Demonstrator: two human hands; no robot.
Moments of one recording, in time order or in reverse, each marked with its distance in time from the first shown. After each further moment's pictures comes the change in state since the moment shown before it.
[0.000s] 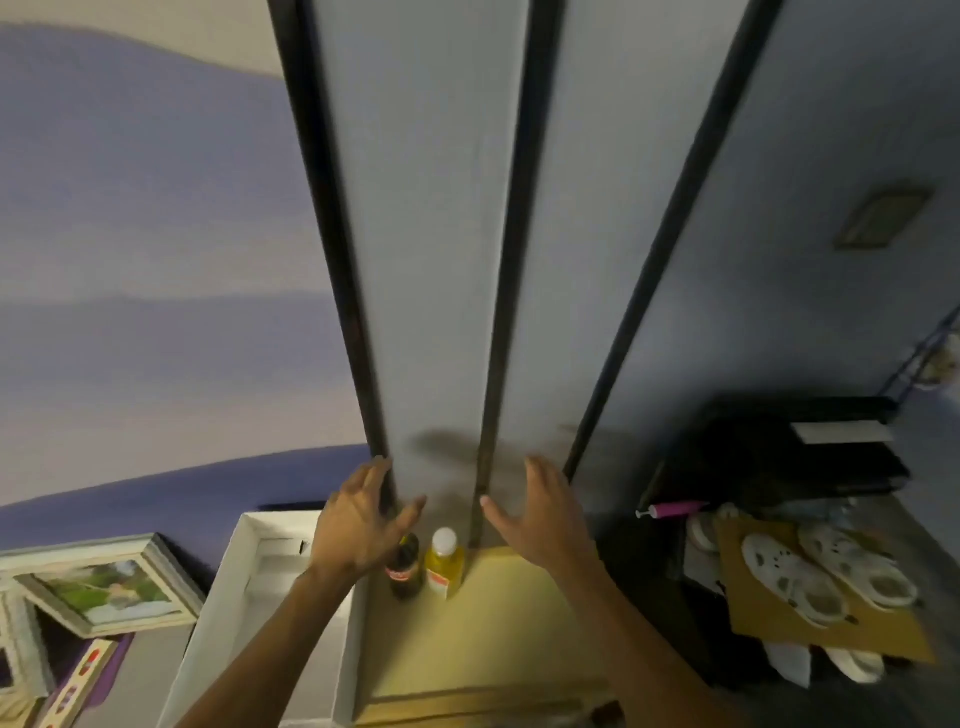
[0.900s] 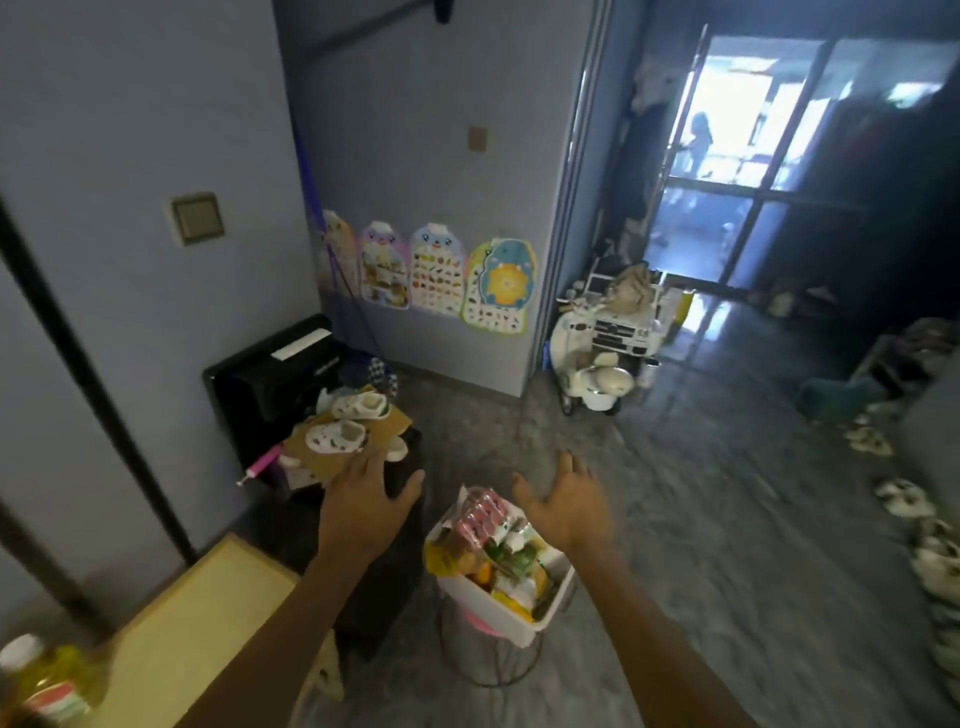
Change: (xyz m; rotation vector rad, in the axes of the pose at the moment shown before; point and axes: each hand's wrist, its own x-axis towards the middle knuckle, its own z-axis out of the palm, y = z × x) left_hand -0.322 0.317 0.134 -0.027 -0.281 0.912; right_hand -0.556 0.176 -0.185 -0.058 0.673 1.011
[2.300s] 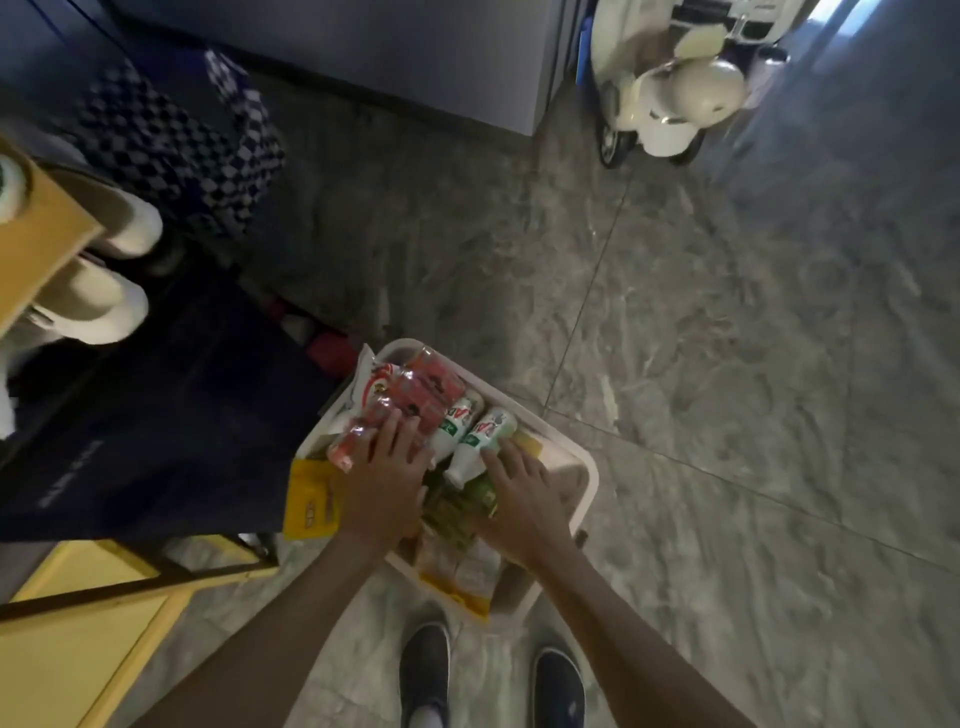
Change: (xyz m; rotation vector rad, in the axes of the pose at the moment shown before) left_hand 0.136 -0.063 0.584 0.601 -0.515 0.344; right_hand 0.221 0.317 0.435 -0.093 -0.641 -0.180
